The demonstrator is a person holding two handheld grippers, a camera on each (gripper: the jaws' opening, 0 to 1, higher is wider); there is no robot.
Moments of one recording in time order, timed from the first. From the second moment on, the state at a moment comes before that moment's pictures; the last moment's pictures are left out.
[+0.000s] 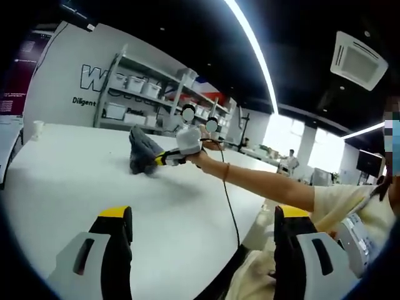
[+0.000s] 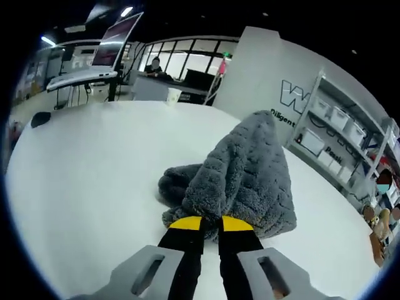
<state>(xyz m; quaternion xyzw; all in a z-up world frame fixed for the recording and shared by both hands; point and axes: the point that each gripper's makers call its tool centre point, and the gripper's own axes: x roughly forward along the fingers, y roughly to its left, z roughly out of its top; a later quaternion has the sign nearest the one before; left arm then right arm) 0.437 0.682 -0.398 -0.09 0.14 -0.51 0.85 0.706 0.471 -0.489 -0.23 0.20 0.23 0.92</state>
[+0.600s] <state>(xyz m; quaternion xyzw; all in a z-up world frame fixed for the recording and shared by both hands) 0.437 0.675 -0.402 -0.08 0.15 -0.51 0.84 0.670 0.460 -0.489 -0.23 0.20 0.27 0.91</state>
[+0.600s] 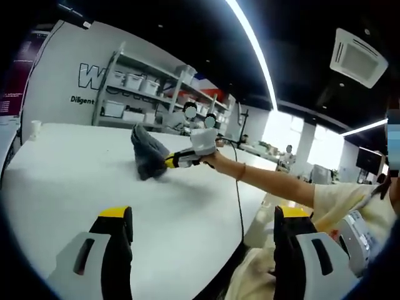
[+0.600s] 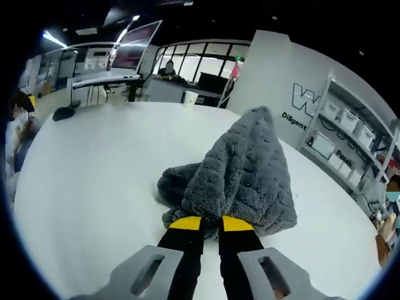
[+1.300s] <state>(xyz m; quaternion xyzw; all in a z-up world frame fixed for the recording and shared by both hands) 0.435 0.671 -0.405 -0.07 0.15 -0.51 0.84 0.637 0.442 -0.487 -0.21 0.22 0.29 0.91</state>
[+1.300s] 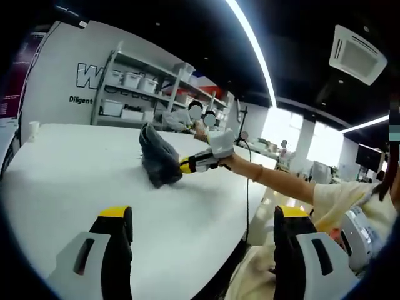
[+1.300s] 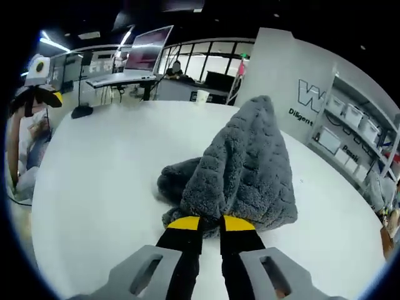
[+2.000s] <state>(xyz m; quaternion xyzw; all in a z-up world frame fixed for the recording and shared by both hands) 0.435 0.668 -0.407 -0.06 0.15 -0.51 0.85 0.596 0.446 -0.487 -0.23 0.20 0.29 0.91</state>
